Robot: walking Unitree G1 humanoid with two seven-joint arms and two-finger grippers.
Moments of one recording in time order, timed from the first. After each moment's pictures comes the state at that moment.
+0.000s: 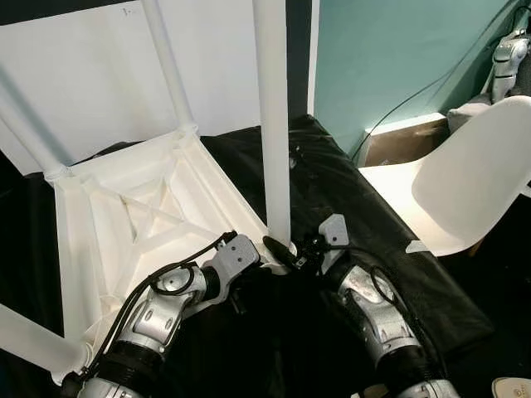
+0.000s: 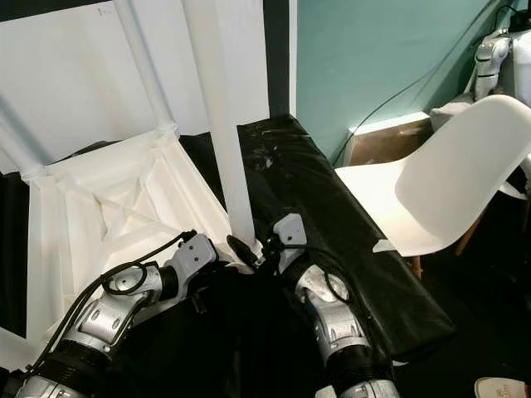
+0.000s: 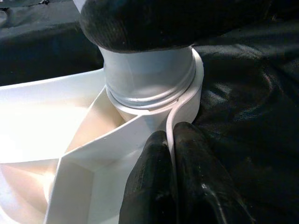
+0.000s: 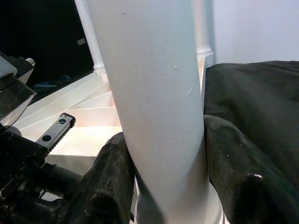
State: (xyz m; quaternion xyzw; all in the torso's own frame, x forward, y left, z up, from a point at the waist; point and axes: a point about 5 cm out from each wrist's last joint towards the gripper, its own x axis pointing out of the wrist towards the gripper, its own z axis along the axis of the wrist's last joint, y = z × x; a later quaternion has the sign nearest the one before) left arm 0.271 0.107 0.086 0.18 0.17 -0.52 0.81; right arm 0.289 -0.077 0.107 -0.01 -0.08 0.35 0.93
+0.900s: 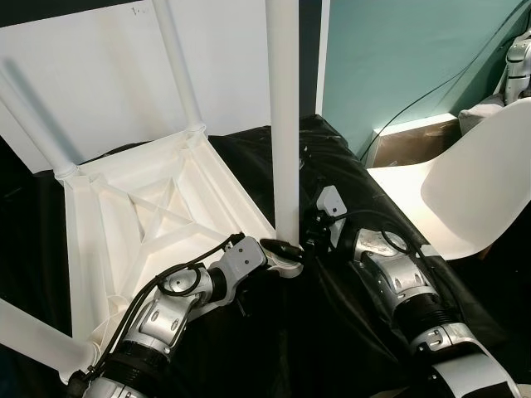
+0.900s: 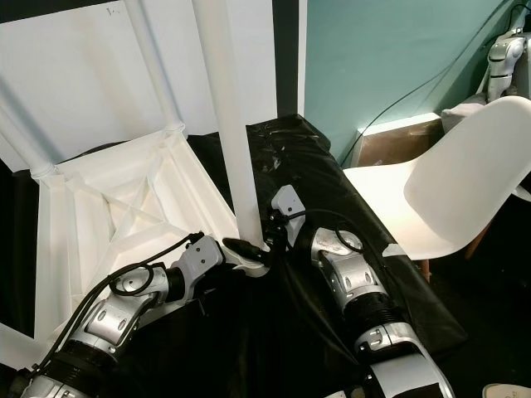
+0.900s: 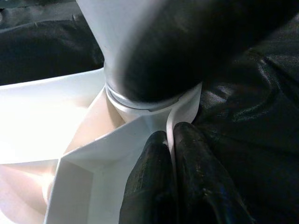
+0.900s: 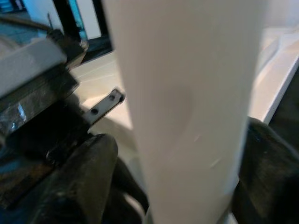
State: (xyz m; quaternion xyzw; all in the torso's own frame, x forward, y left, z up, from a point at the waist) left arm 0.269 0.098 0.085 0.18 0.16 -0.54 0.81; right arm 0.318 -0.091 0.127 -0.10 0.00 0.57 0.81
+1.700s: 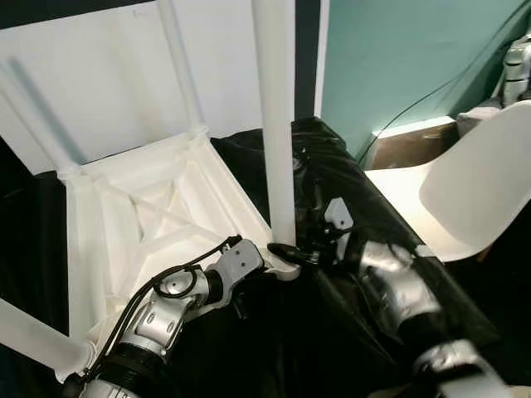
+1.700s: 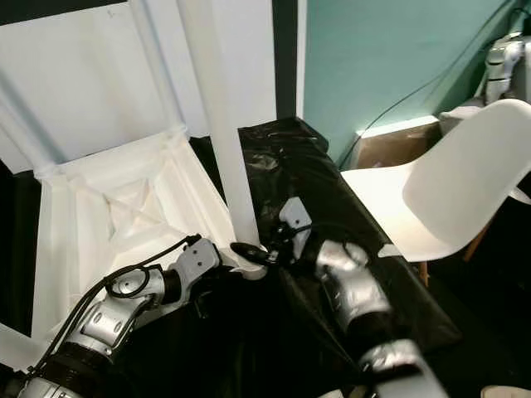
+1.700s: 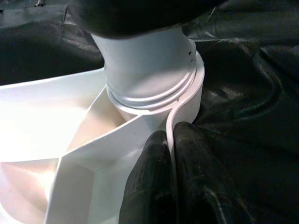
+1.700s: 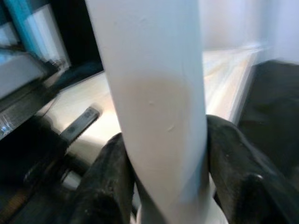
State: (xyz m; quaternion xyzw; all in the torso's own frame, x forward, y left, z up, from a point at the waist) left arm 0.268 0.106 0.082 0.18 0.17 -0.53 0.81; right arm 0.297 -0.080 0.110 -0.02 -0.07 0.44 0.89
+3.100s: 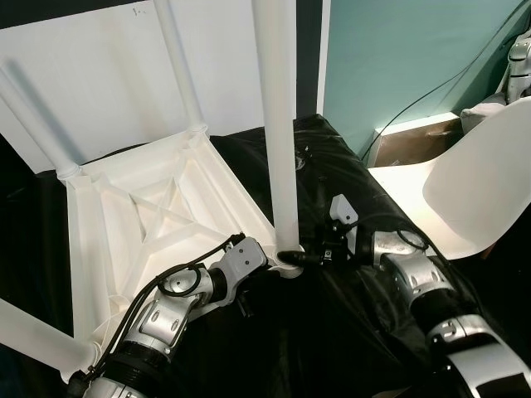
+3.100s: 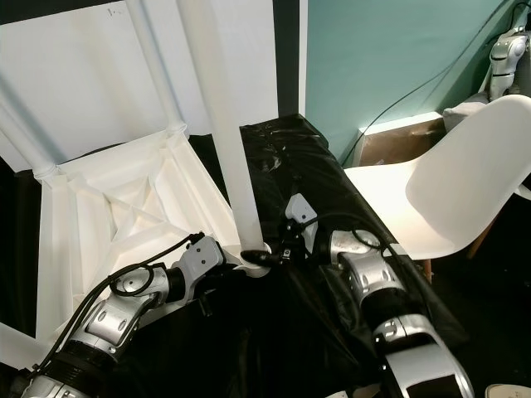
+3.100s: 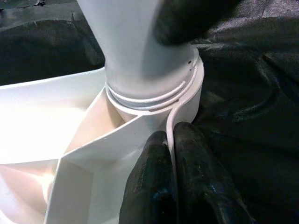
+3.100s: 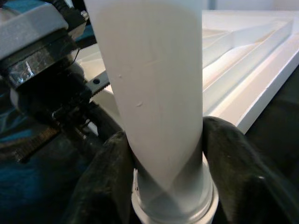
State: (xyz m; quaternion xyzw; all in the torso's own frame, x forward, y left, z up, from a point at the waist) left arm 0.268 0.097 0.085 0.18 0.16 -0.54 0.81; right arm 0.324 -0.115 0.127 -0.12 0.01 0.60 0.79
